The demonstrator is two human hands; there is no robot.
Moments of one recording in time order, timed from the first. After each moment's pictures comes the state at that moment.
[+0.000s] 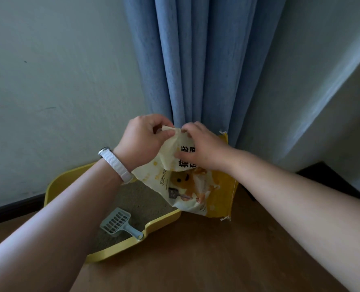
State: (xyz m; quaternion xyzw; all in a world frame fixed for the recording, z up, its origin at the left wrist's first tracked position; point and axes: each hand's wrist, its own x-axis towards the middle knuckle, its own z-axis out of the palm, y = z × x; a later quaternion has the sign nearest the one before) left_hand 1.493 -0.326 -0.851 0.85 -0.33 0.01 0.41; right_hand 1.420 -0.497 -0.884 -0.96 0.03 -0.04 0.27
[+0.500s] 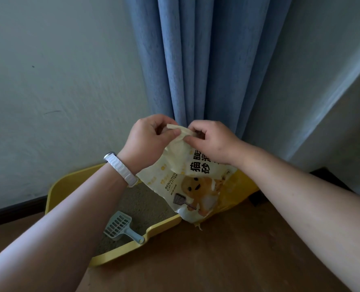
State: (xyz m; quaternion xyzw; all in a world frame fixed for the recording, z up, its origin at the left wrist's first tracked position) left_hand 1.489 -0.331 -0.847 0.81 -0.30 -0.02 0.51; right_hand 1.421 -0.508 -0.861 -0.92 -0.02 -0.12 0.36
